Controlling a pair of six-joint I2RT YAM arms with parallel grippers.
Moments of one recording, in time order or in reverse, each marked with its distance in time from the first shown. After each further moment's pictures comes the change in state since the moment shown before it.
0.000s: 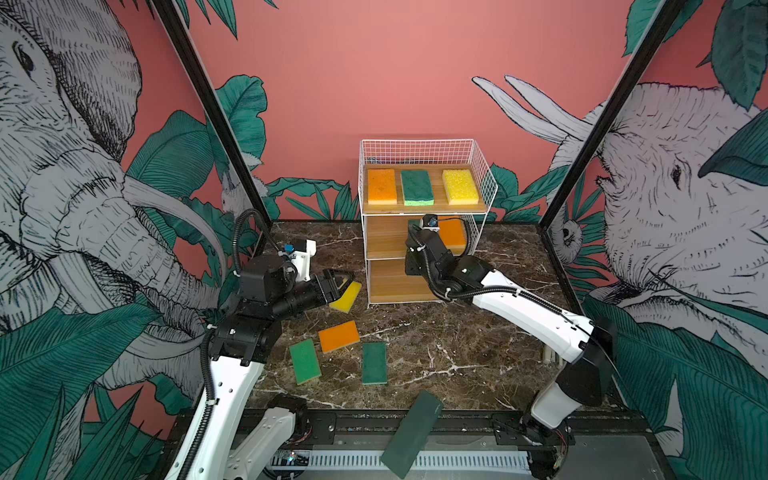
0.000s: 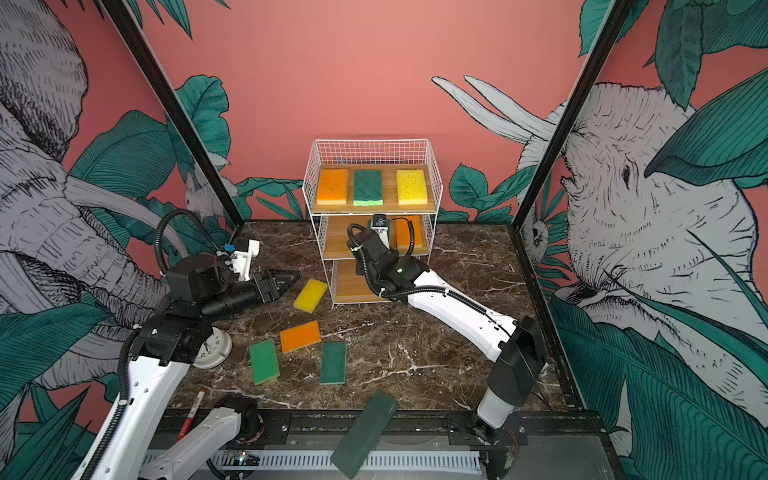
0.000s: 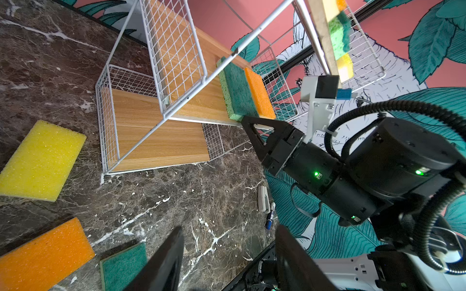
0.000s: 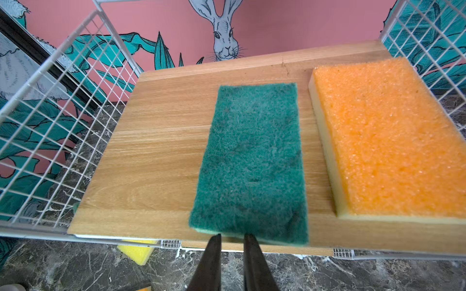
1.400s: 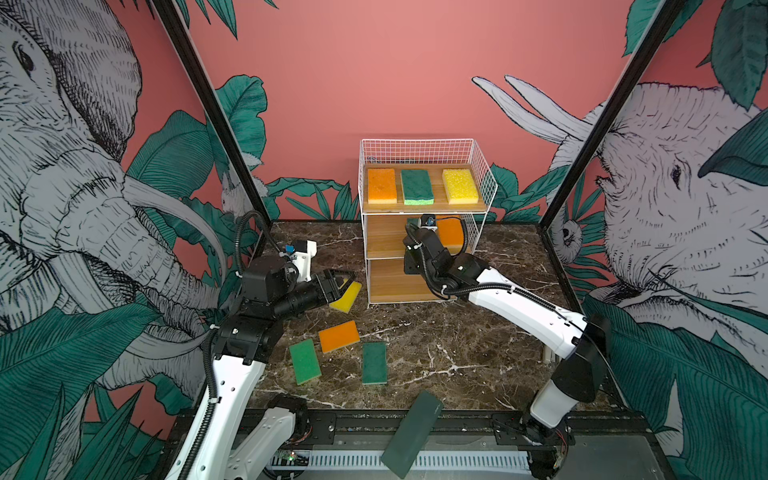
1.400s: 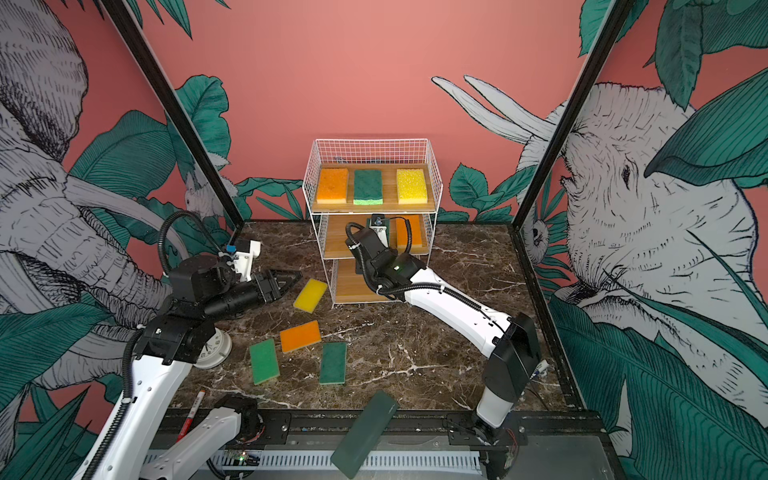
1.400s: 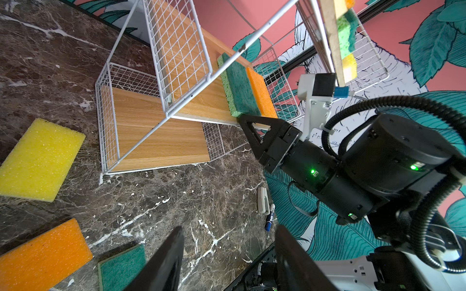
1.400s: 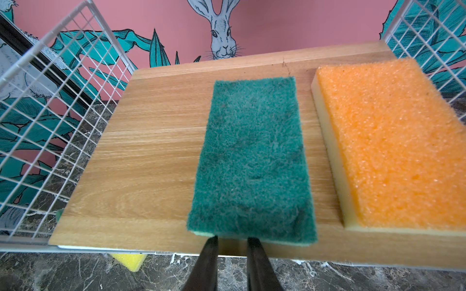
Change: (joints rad) left arm 0.000 -0.002 -0.027 0.030 -0.001 -0.017; right arm -0.010 0.031 0.022 -0.007 0.003 -0.015
